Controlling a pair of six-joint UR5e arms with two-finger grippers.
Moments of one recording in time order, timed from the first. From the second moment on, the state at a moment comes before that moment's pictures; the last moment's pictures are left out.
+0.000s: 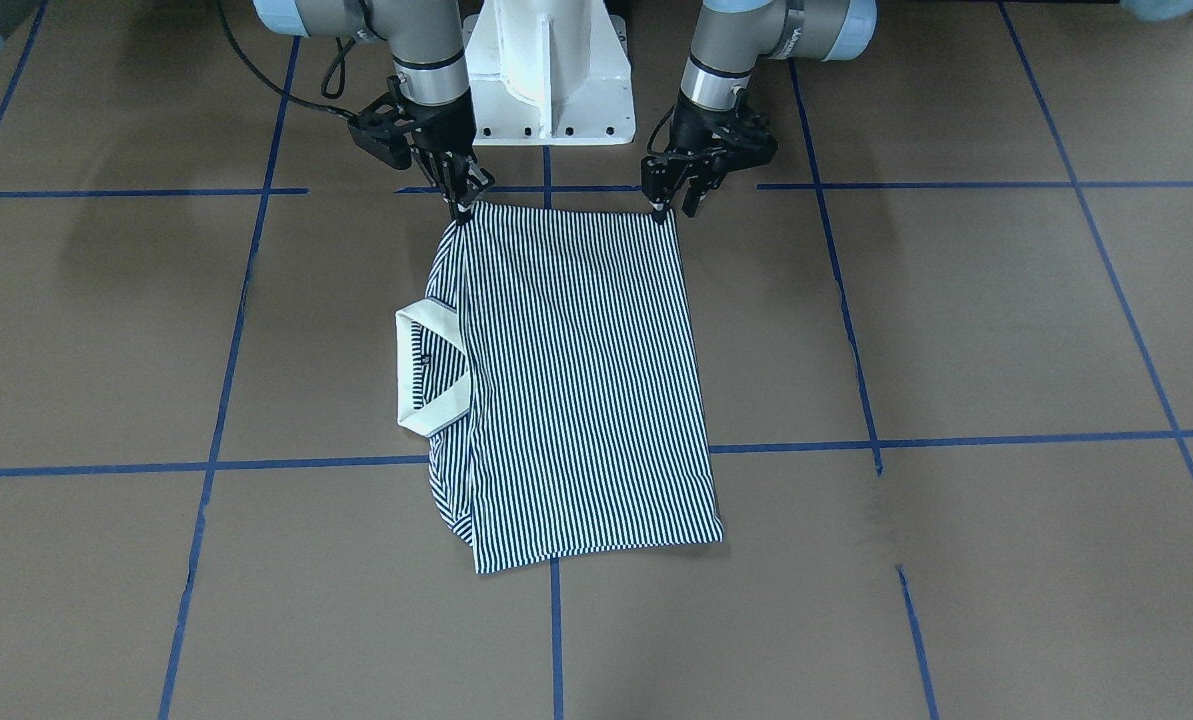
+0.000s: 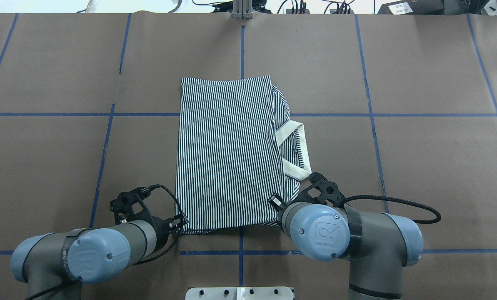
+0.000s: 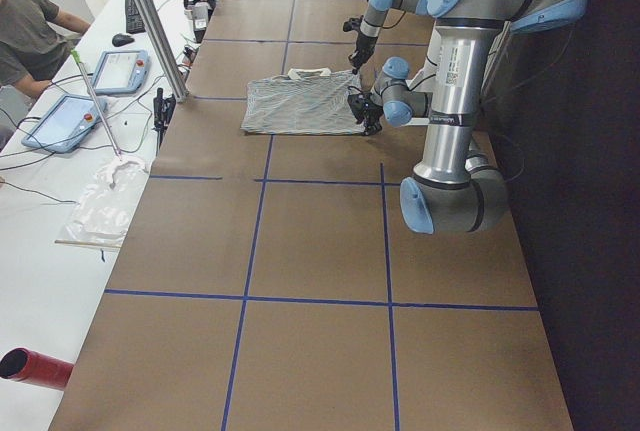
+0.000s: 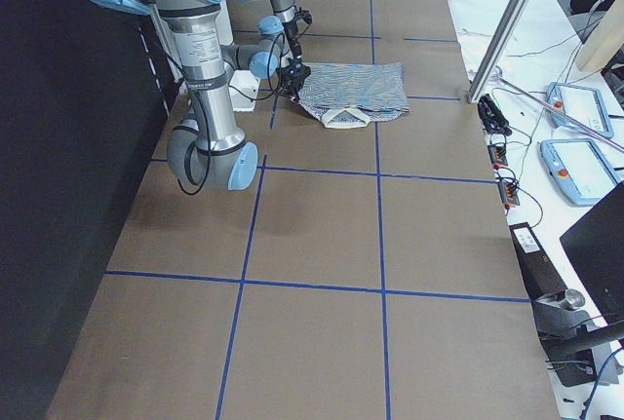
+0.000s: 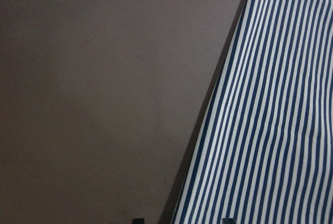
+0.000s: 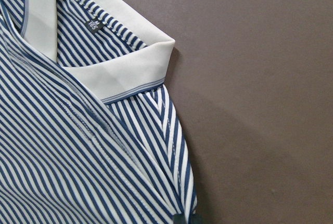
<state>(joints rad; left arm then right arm) -0.17 -1.81 -1.97 -1.90 -1.44 -1.89 0.21 -1.14 1.97 -1.58 1.48 2.20</state>
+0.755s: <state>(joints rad) -0.14 -1.82 -1.95 -1.89 -1.44 -1.90 0.21 -1.14 1.98 -1.58 1.48 2.20</state>
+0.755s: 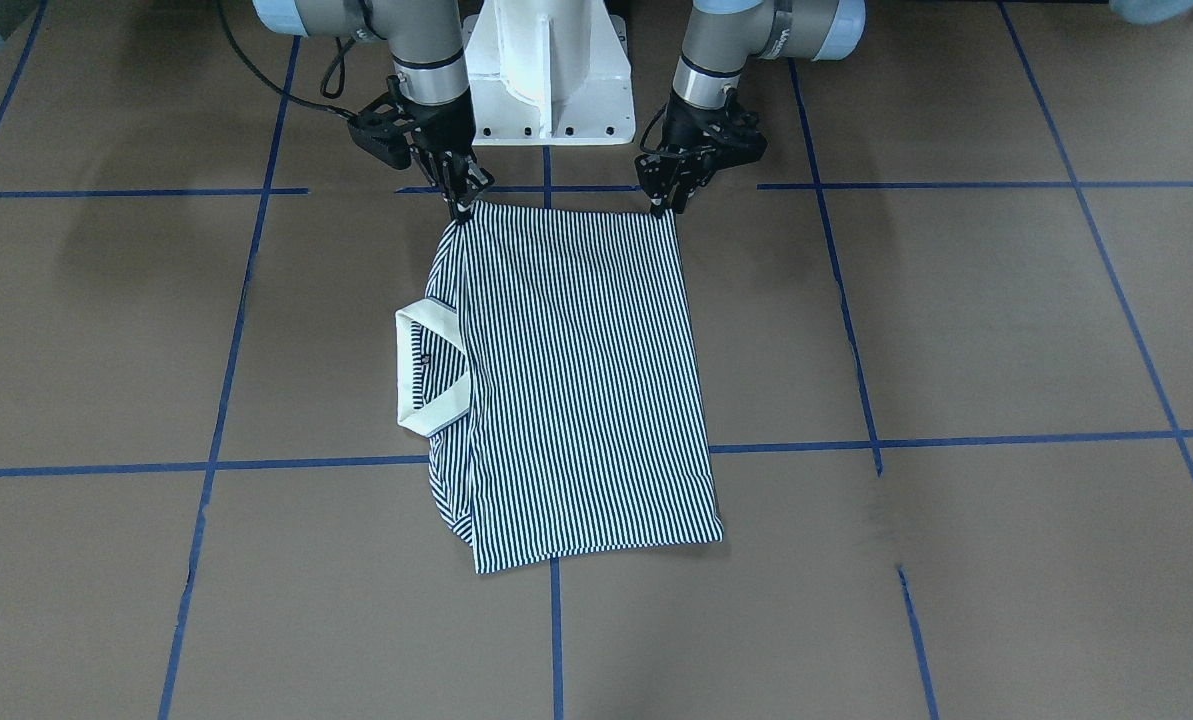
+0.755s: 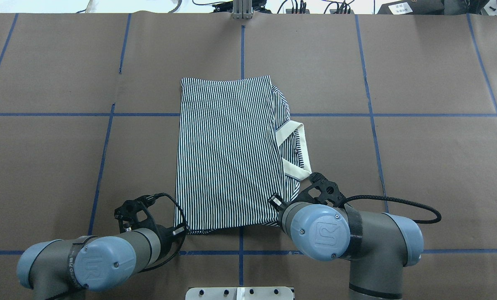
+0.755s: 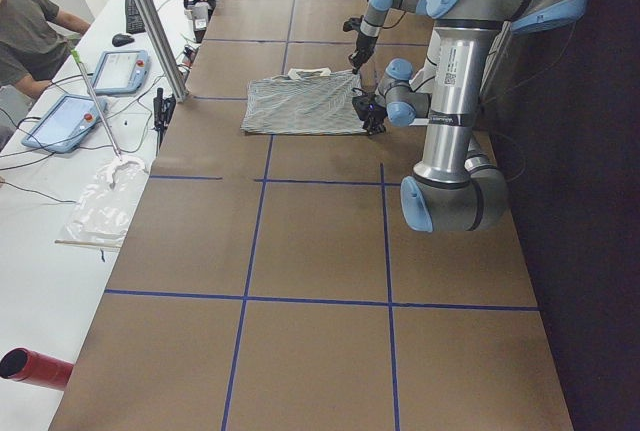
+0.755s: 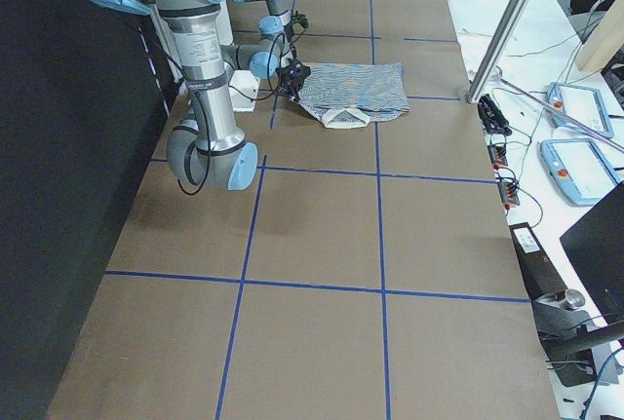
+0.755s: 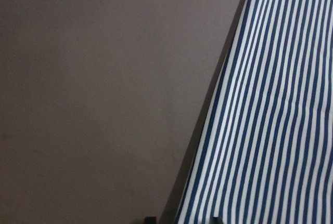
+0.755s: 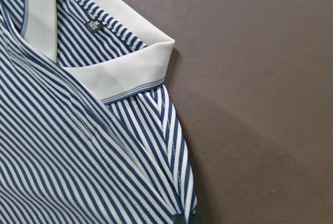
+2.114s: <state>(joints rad) -0.30 -1.92 -2.23 -1.71 -1.45 -1.89 0.29 -1.23 2.17 -1.59 1.49 2.13</state>
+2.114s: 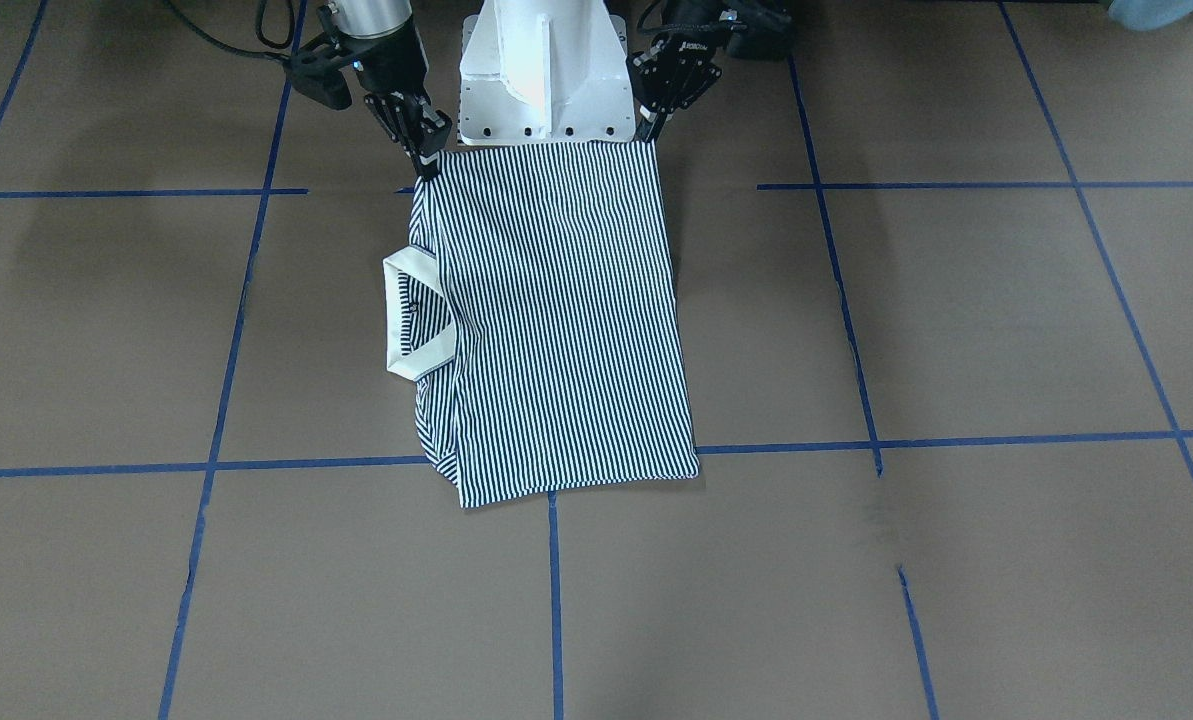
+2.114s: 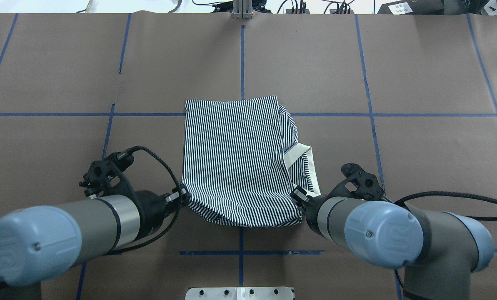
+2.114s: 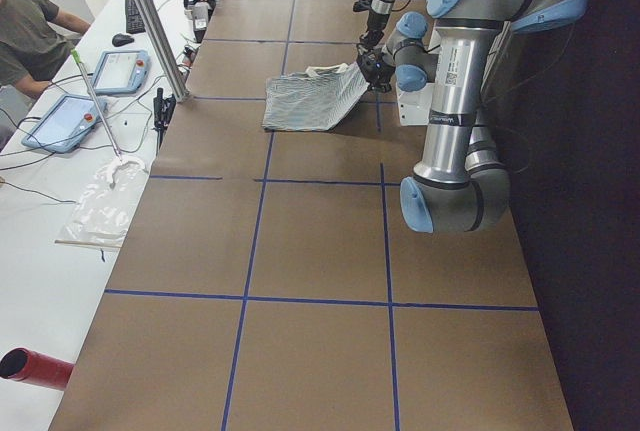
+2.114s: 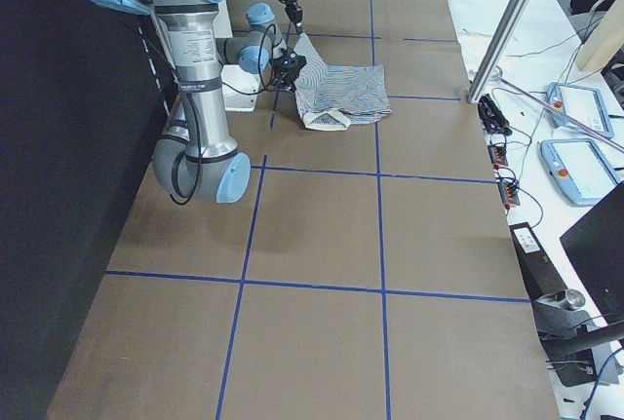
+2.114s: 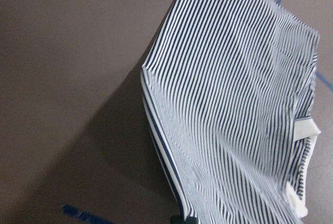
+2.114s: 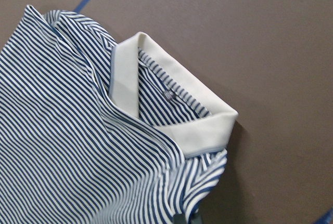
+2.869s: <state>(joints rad) -0.52 -2.05 -1.92 -1.81 -1.49 -1.69 0.58 -0.87 1.66 -1.59 1.64 1.93</state>
